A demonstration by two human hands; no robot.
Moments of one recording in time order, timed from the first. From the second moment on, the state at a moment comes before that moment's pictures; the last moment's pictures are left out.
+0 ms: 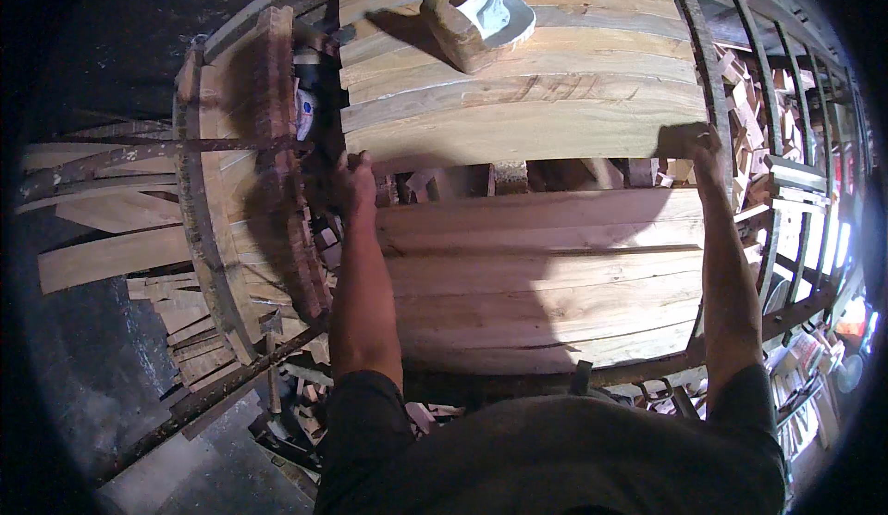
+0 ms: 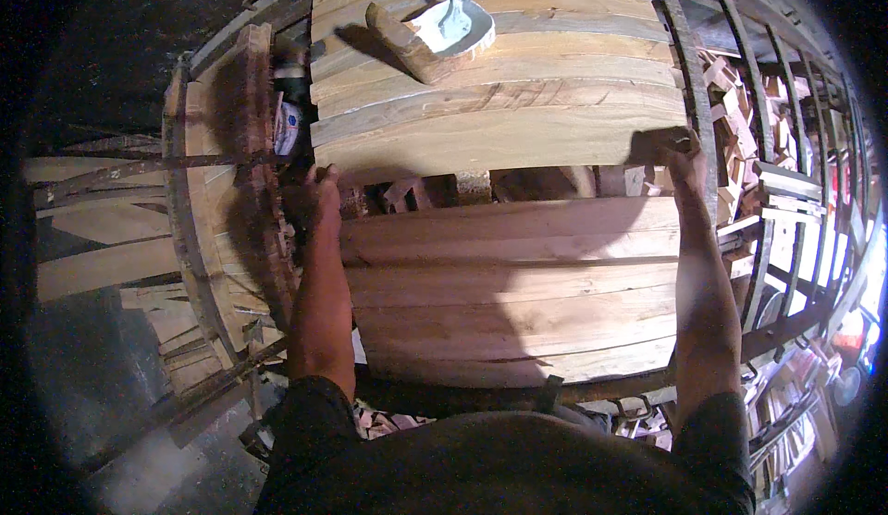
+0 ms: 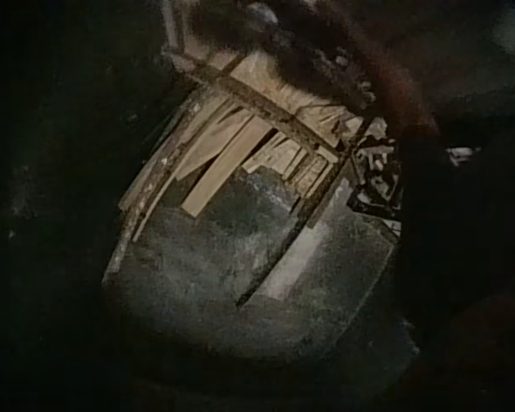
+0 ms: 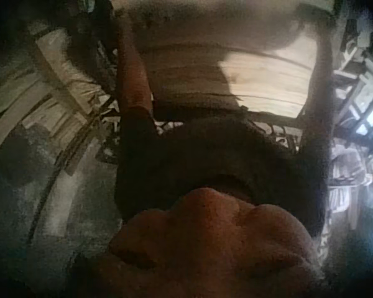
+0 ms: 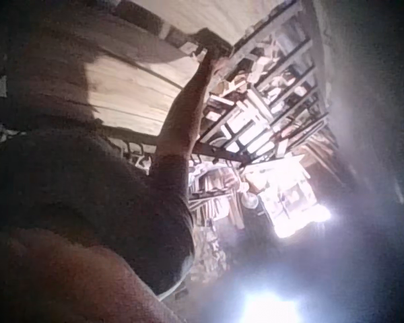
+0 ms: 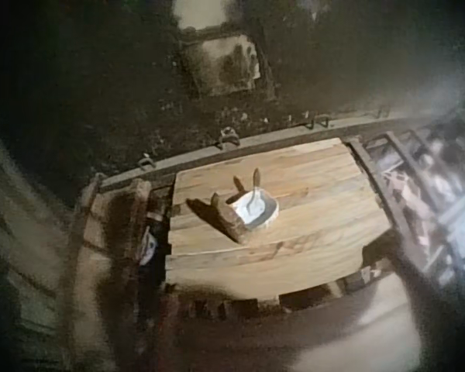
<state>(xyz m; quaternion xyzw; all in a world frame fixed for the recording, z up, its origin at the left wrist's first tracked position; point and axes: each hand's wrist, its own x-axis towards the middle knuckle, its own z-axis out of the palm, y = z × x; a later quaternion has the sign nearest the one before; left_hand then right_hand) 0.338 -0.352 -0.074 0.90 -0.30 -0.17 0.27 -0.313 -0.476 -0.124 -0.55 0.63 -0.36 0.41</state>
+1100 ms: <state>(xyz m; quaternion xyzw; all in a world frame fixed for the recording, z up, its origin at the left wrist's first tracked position) 0.360 -0.284 -0.082 0.66 -0.13 -0.34 0.66 -0.335 -0.421 -0.063 -0.28 0.64 -0.54 0.46</state>
